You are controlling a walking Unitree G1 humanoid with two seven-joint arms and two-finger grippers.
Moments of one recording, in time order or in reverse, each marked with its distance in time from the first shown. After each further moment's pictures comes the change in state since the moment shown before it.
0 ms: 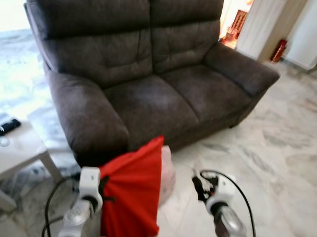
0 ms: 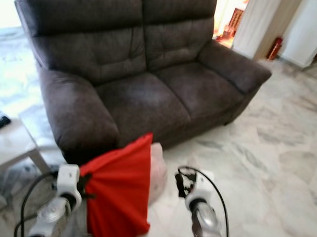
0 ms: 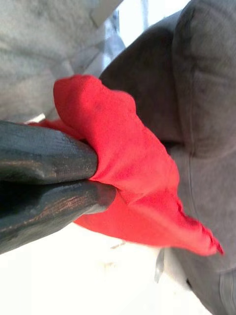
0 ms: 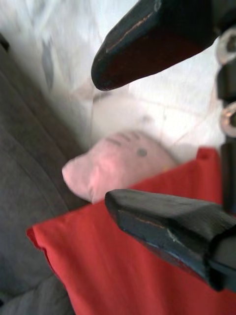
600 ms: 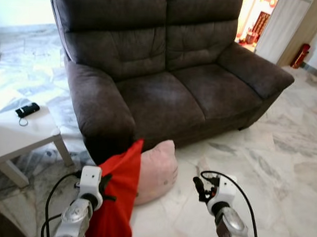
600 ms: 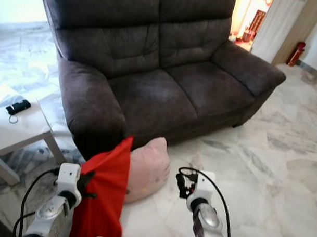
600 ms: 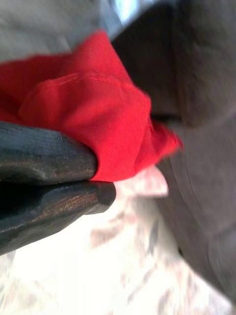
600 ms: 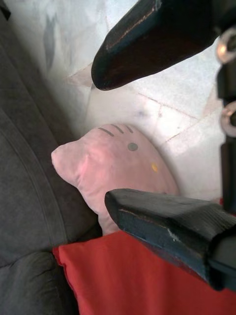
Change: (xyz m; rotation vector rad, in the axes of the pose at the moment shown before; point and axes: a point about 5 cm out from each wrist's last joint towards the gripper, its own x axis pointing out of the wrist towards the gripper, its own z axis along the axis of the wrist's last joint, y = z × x) left arm 0.003 -0.005 0.026 0.040 -0.060 -0.241; right arm 0.003 0.000 0.007 -0.016 -0.010 0.022
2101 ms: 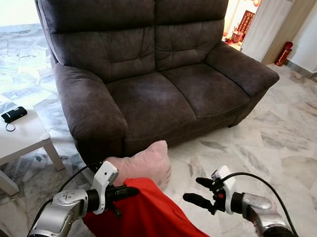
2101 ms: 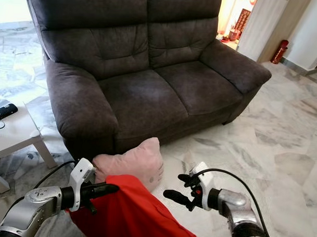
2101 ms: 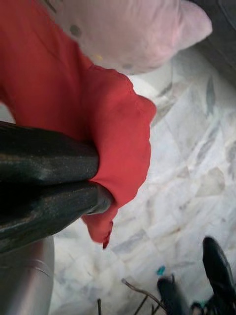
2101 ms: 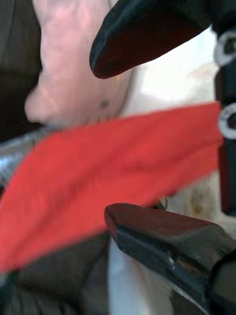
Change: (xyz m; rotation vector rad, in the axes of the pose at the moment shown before) left arm -0.027 -0.032 0.025 0.023 0.253 -0.582; right arm -0.020 -0.021 0.039 -0.353 0.298 0.878
